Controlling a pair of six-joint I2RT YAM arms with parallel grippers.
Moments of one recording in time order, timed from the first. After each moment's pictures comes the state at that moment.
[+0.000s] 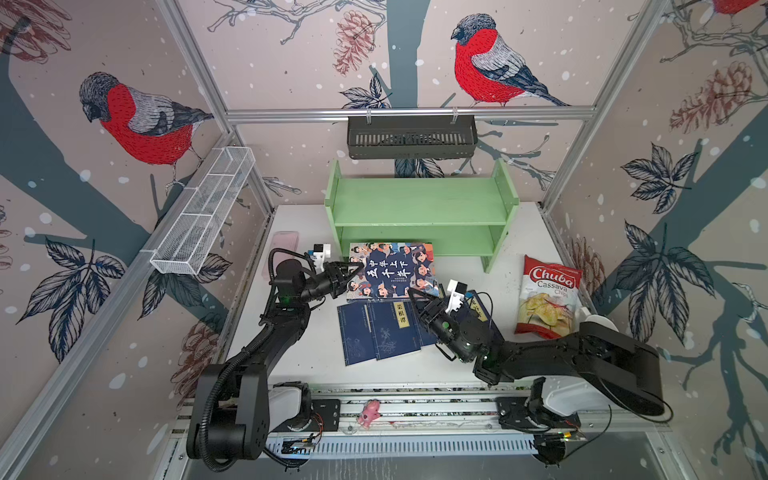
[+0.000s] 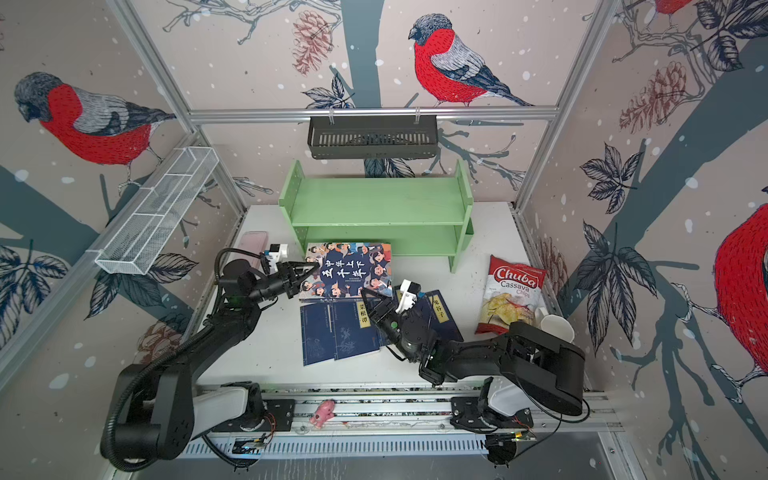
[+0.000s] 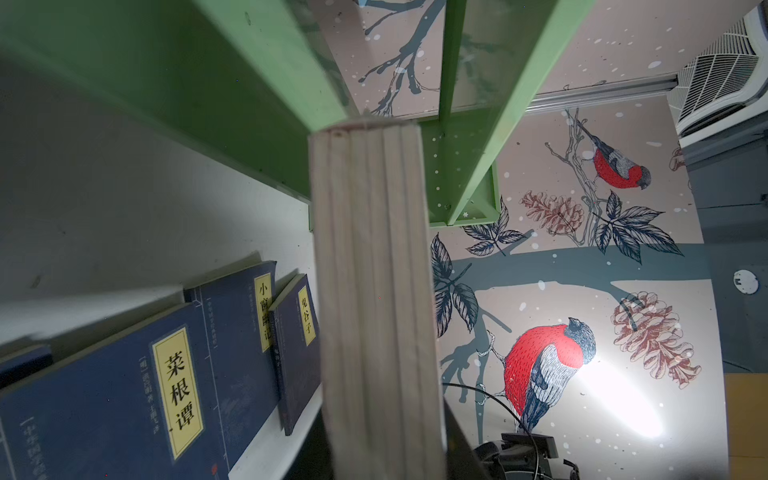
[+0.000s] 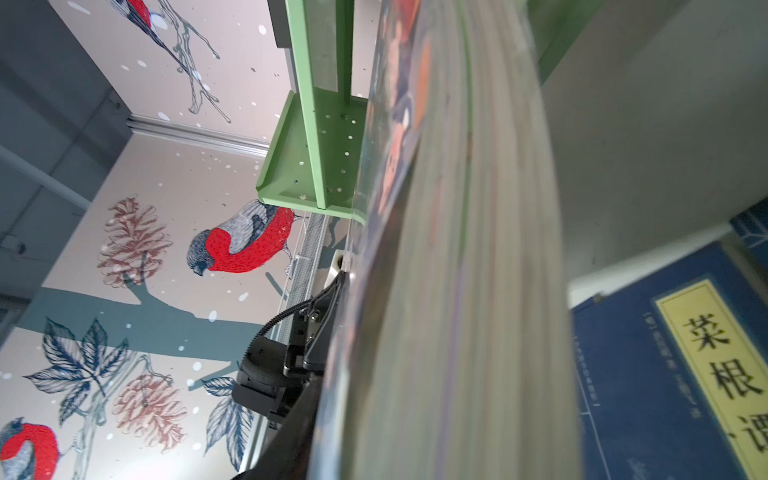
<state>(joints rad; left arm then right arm) -0.03 1.21 0.49 0.58 1.03 -1.29 1.14 1.44 0.40 1.12 0.37 1.36</state>
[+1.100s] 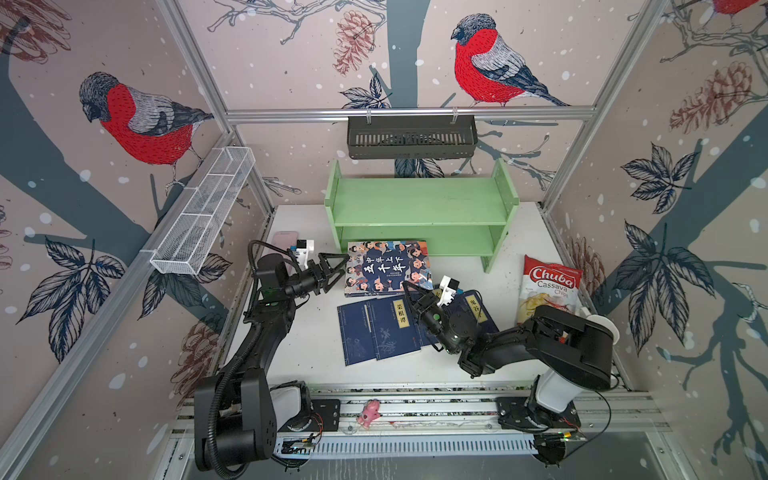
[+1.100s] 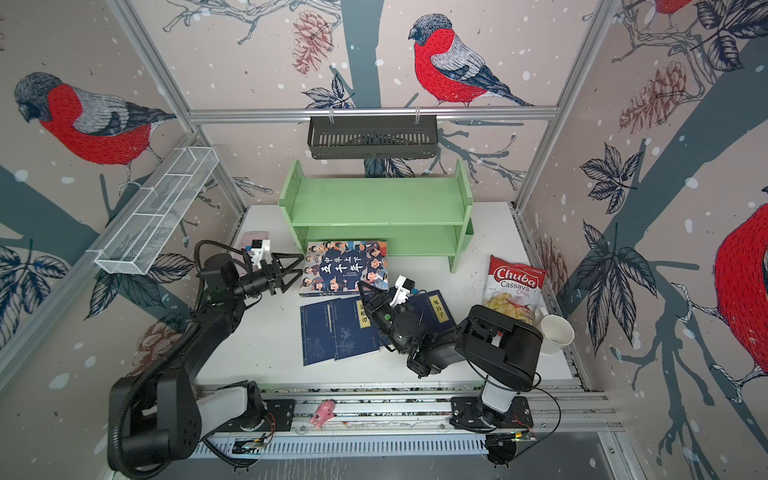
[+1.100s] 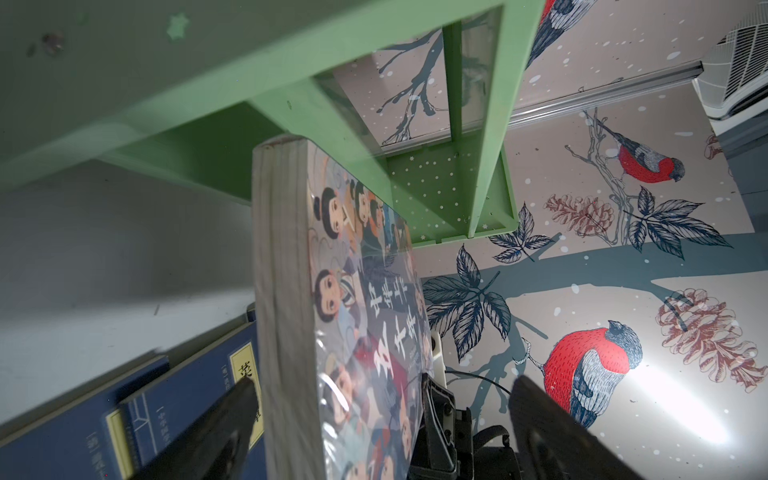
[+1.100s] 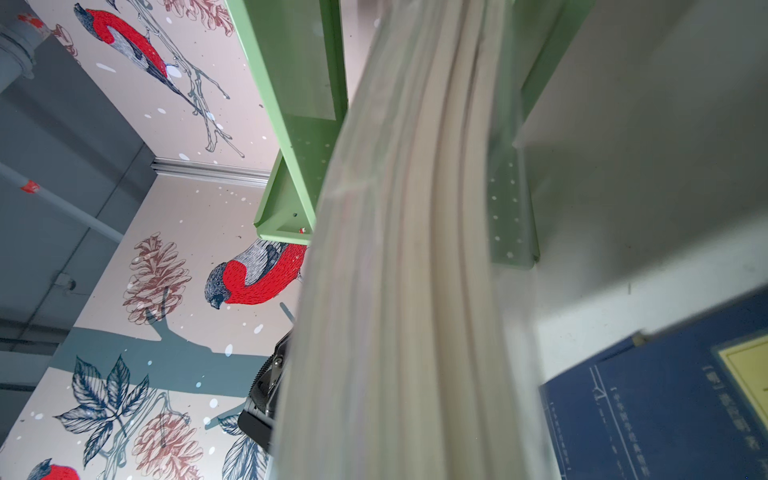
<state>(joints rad) 0.16 1.18 0.62 0.20 1.12 -0.95 1.08 1.68 0.47 1.34 0.37 1.42</state>
